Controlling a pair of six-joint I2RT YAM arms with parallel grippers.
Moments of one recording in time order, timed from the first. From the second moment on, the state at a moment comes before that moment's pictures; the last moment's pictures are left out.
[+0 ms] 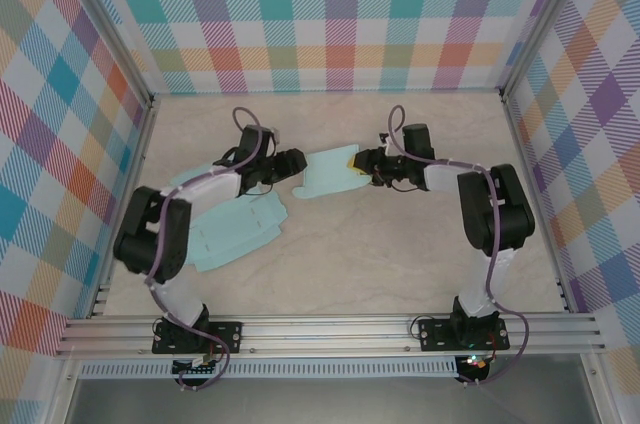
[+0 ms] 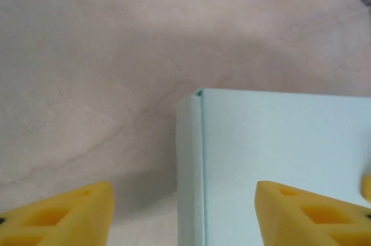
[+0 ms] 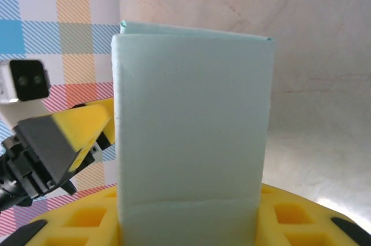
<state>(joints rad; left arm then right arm) -0.36 1.67 1.04 -0.07 0.25 -0.66 0.26 1.88 1.04 0.13 -0.91 0.84</state>
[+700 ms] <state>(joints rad) -0.96 1.12 0.51 0.33 -0.02 0.34 0.23 1.56 0.85 -0.22 -1.03 0.92</state>
